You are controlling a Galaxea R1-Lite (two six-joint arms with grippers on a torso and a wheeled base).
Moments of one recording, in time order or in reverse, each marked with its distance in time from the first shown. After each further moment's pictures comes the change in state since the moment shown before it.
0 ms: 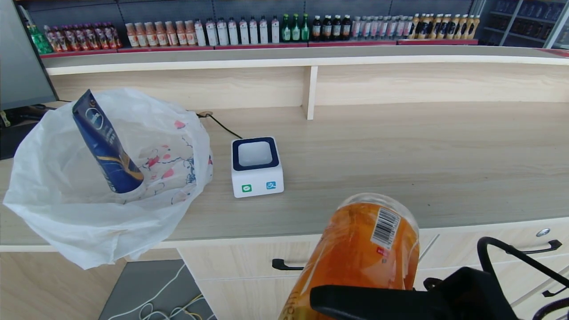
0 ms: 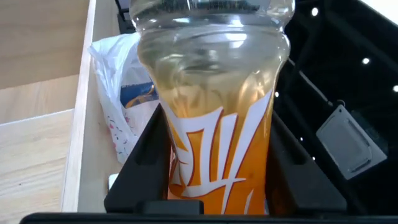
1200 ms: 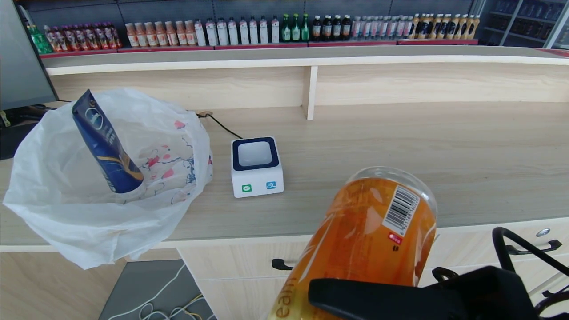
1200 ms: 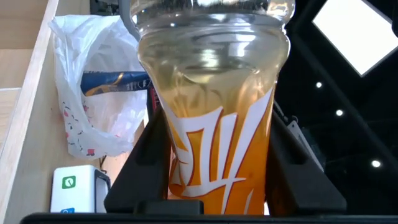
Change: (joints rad) left arm 0.000 0.000 0.000 0.000 0.000 0.000; right arm 0.003 -0.002 -0.041 0.000 0.000 -0.180
